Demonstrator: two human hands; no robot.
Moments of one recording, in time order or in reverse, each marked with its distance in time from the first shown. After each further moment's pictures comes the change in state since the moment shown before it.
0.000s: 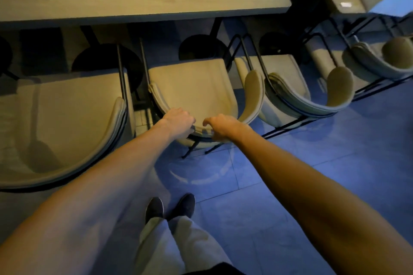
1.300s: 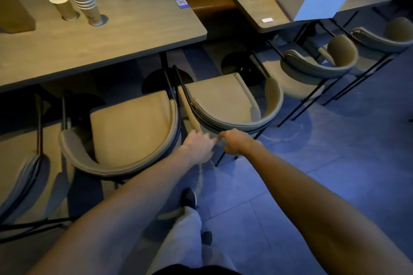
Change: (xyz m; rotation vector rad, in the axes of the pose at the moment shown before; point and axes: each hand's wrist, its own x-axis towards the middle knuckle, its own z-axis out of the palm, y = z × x) left_hand 0.175 0.335 -0.145 0.217 0.044 0.088; right_hand -0.114 0.372 0.063 0.240 0.164 0.121
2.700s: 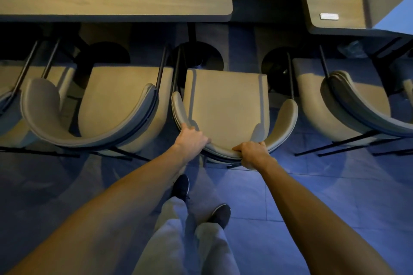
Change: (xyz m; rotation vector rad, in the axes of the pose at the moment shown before) left_hand 0.205 0.063 -0.021 -0.132 -0.230 -0.363; right_hand 0.154 0.251 -0.001 -0.302 -0.148 -0.218
